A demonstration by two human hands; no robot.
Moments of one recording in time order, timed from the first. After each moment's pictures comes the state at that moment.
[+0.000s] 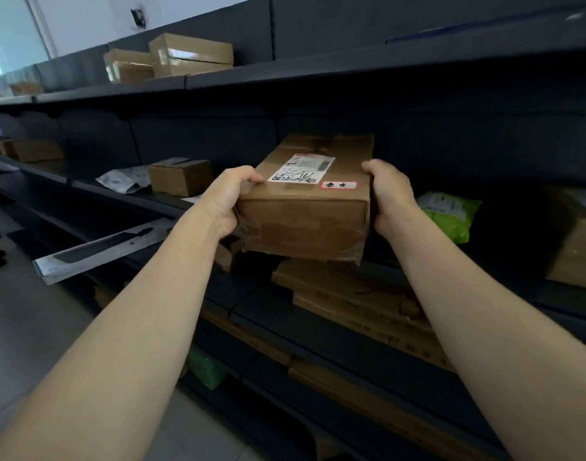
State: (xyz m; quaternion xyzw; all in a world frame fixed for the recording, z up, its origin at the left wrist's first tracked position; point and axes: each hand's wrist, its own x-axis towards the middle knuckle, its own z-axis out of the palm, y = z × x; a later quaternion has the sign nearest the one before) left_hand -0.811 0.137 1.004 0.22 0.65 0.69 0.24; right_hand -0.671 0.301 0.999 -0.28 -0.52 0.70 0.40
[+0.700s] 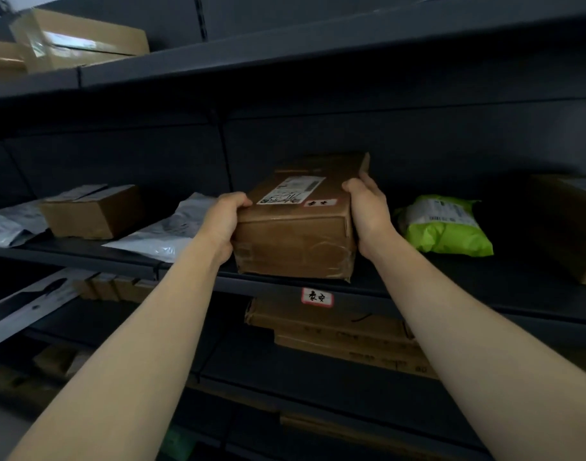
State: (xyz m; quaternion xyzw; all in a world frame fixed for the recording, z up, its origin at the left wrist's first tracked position) left_hand -0.940 0.262 0.960 0.25 0.61 0.68 0.30; right_hand -0.768 0.371 0.954 -0.33 -0.51 0.63 0.48
